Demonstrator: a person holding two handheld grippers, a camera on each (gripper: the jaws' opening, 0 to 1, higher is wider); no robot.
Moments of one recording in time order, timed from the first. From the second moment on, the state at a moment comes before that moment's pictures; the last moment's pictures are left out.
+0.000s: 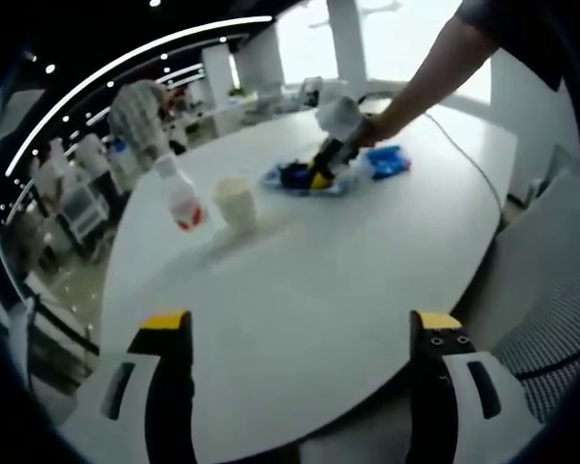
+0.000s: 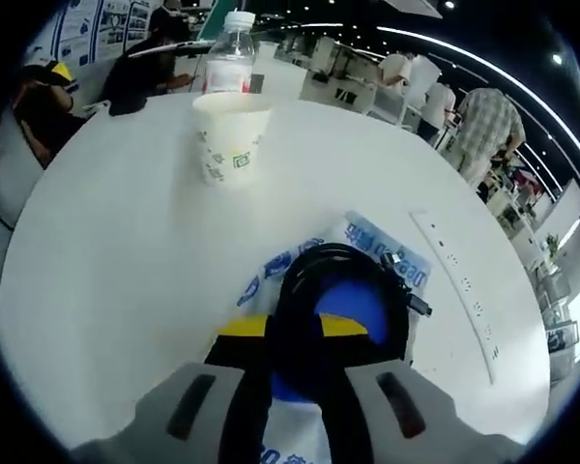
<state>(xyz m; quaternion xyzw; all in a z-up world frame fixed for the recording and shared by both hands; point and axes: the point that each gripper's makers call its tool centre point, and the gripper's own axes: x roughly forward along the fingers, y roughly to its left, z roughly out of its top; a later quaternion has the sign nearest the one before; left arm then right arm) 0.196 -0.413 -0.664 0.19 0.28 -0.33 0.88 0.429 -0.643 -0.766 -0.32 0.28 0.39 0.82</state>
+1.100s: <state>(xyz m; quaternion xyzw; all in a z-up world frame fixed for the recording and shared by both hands) 0.198 -0.415 -0.658 0.20 0.27 -0.34 0.88 0.425 -0.627 -0.738 -0.39 0.25 0.37 0.80</state>
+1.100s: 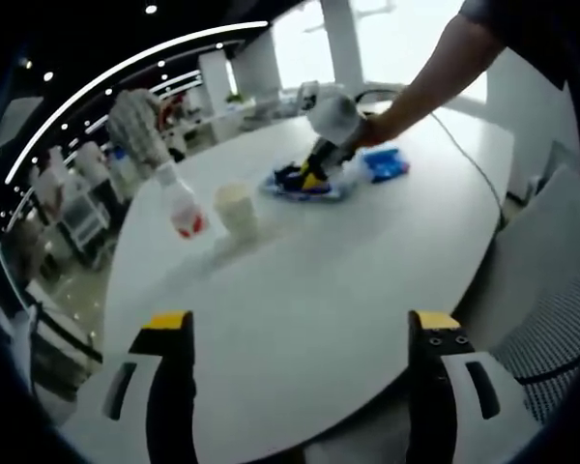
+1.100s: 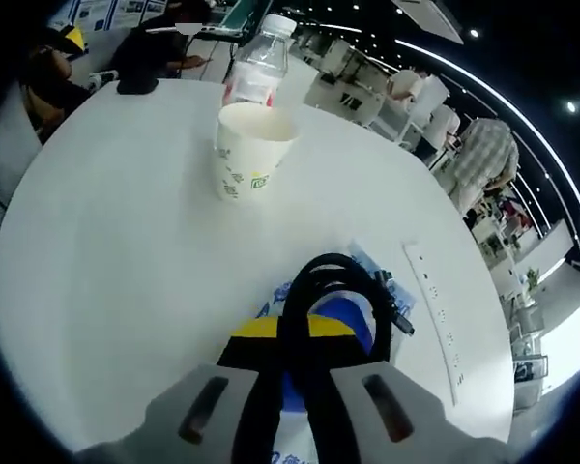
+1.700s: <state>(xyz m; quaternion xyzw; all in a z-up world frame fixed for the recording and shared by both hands) 0.199 -0.418 -0.653 0.19 0.25 -0.34 0.88 0.422 -0.627 -0.710 -0.39 0.24 0.36 0.81</state>
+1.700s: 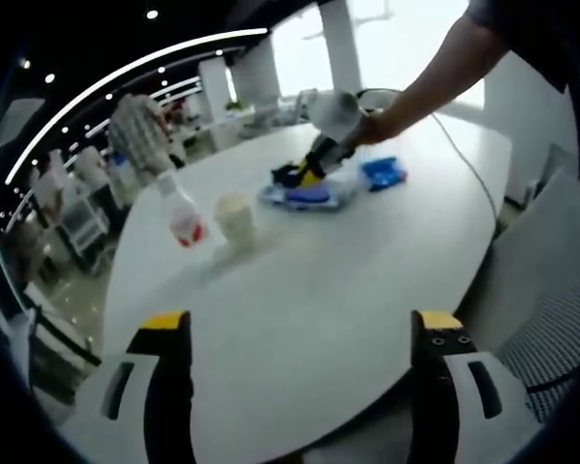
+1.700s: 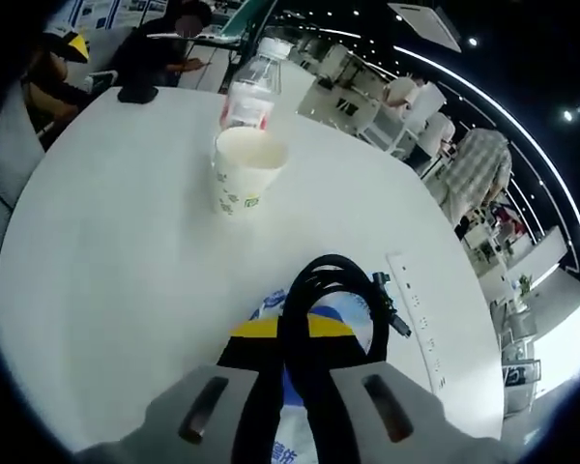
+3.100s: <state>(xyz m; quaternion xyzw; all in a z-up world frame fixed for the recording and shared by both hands) 0.197 -0.424 -0.643 0.17 0.23 -0.35 0.89 0.364 -0.639 -0.656 -0.41 0.22 0.34 0.82</state>
